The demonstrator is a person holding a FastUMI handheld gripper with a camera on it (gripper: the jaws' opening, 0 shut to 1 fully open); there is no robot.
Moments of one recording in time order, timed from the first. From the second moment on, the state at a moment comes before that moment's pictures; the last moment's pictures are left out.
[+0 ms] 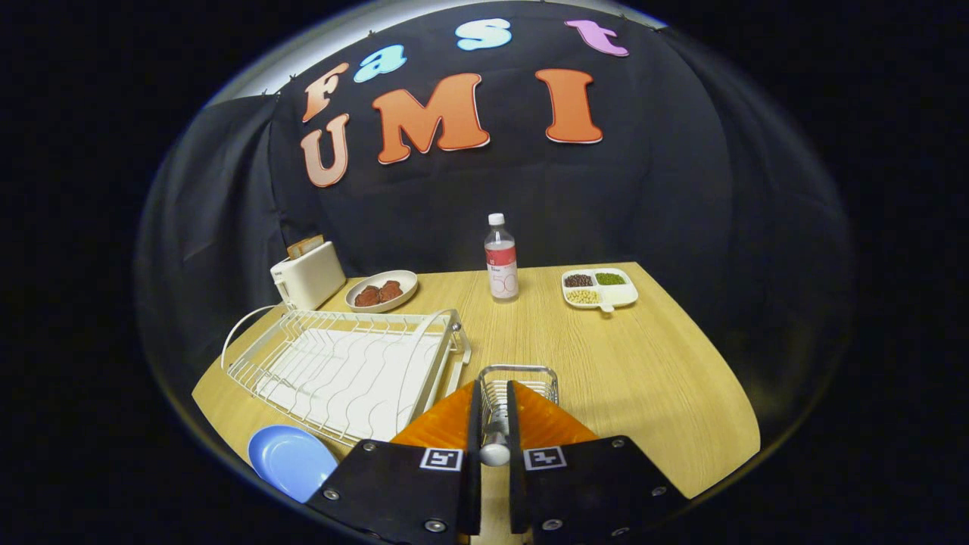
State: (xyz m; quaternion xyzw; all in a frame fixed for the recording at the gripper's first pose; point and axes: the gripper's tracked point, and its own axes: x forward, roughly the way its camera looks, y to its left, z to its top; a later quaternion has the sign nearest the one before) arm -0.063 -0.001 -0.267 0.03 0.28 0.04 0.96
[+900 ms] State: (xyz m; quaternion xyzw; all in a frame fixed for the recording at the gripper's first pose) arm -0.111 0.110 -0.133 0.03 0.21 0.01 0.98
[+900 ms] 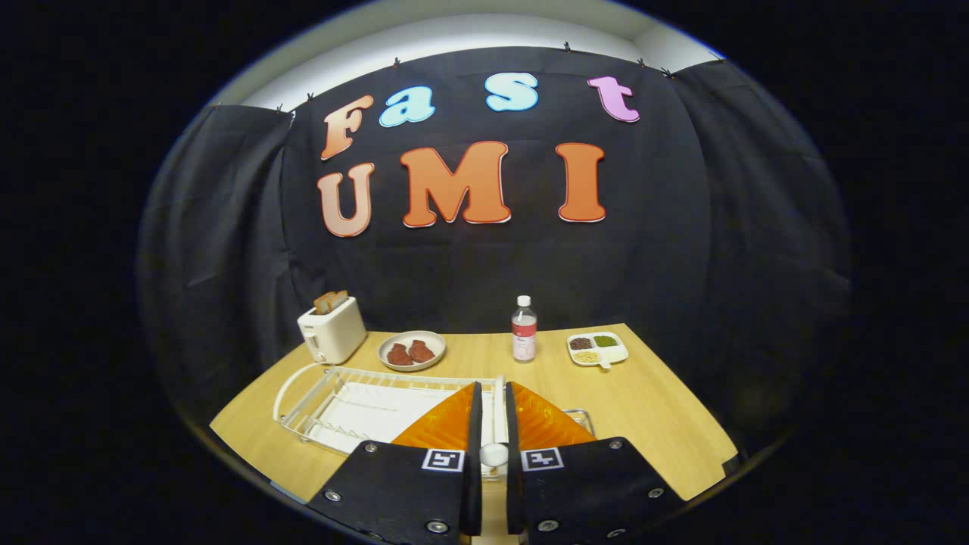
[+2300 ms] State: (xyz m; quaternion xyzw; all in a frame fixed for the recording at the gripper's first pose) arm -0.237 0.226 -0.323 -0.02 0.40 0.26 0.88
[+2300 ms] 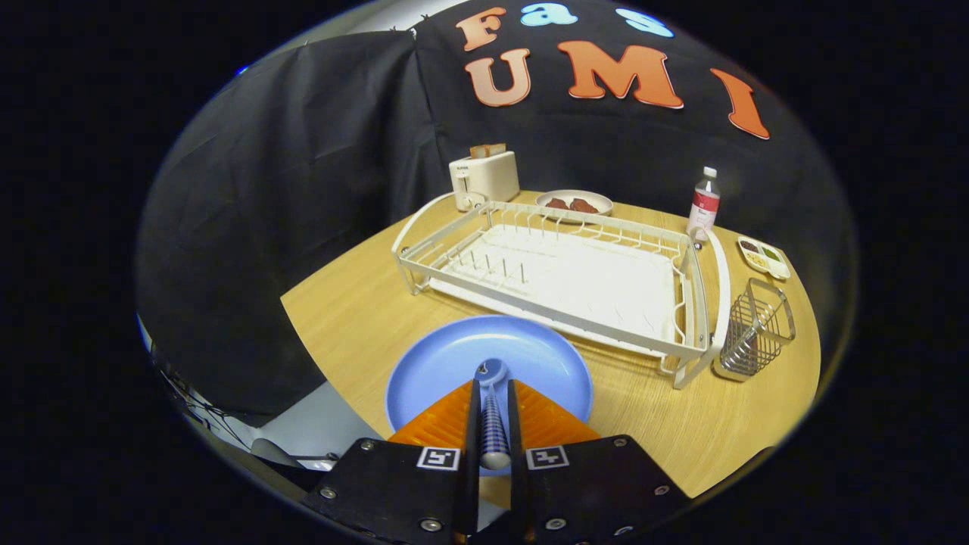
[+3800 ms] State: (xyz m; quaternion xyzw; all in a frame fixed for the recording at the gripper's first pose) arm -0.120 0.061 -0.090 0.02 0.04 0.08 1.00
